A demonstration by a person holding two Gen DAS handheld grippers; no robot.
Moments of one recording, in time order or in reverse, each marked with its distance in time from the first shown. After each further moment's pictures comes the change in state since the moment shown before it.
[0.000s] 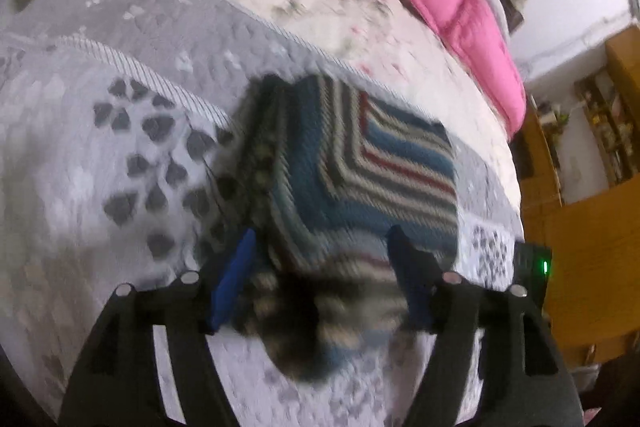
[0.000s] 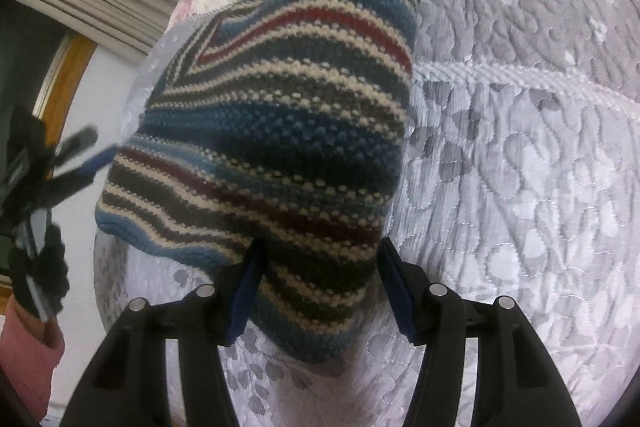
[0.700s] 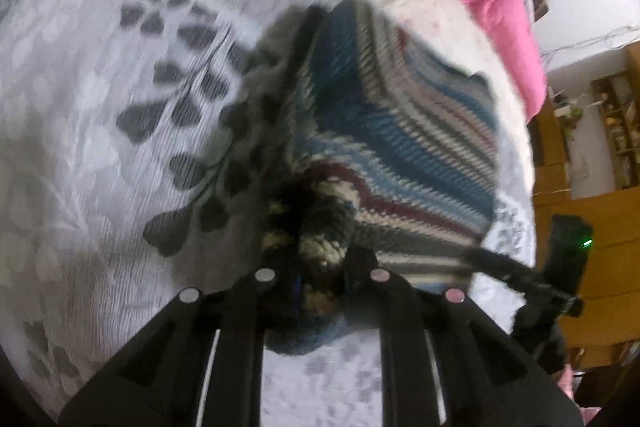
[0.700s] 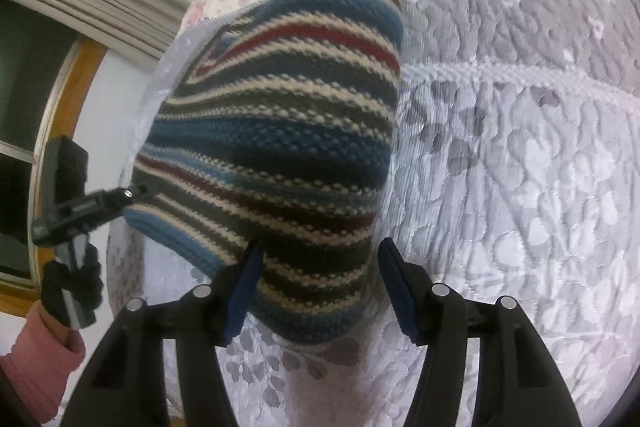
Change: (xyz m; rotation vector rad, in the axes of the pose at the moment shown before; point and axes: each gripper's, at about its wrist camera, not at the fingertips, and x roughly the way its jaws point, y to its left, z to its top) left arm 0.032 0.048 -0.032 -0.077 0.118 0.040; right arm -0.003 0.004 -0.004 0.015 0.008 0.036
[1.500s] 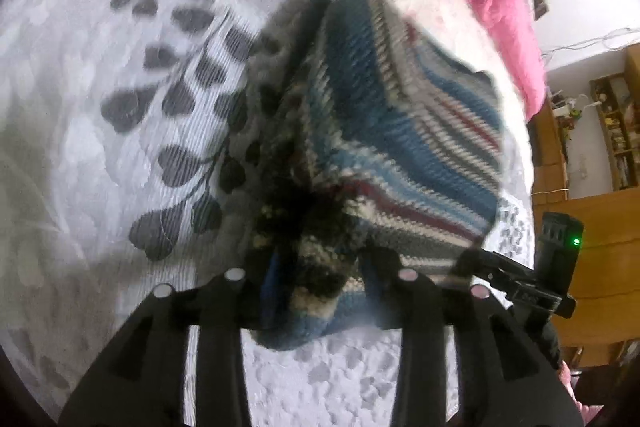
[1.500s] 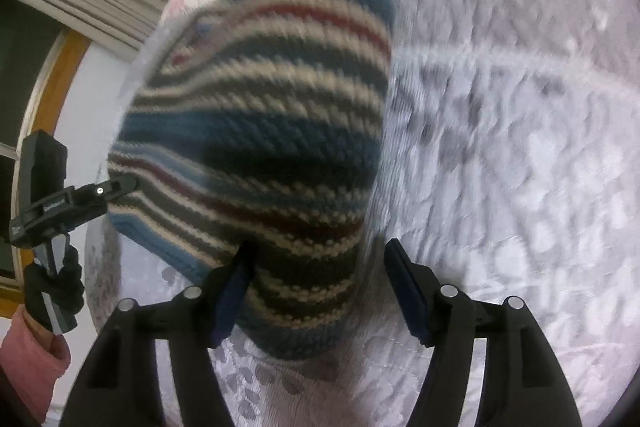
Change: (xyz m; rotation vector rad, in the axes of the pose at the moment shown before) left arm -0.003 -0.003 0.004 0.012 -0.026 -0.040; right arm 0.002 -0.003 0.006 -0.014 -0.026 -0.056
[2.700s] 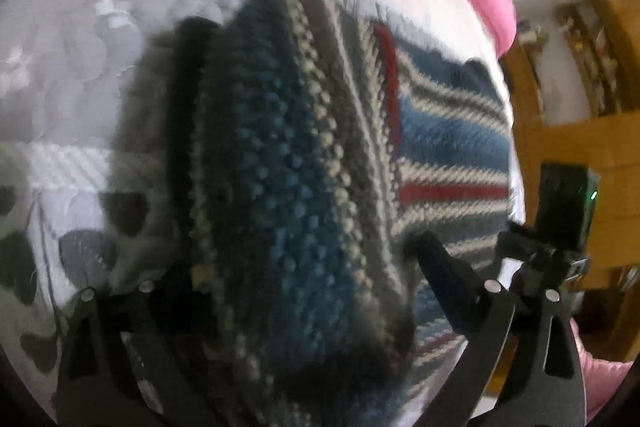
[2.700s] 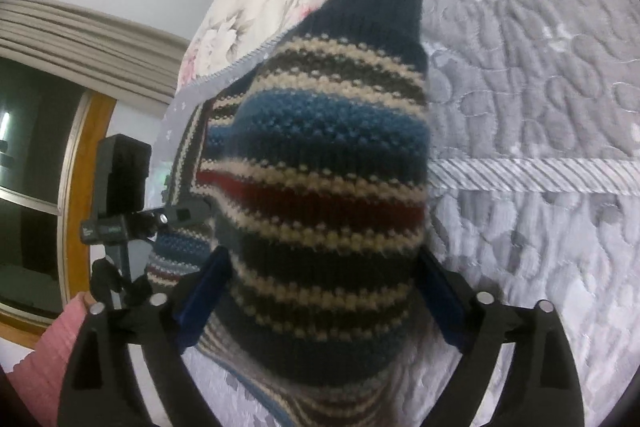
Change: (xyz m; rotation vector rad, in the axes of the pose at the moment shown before) left arm 0.105 -0.022 0.102 0.221 0.252 -0.099; right arm 0.026 -0.021 0.077 0.120 -0.028 0.210
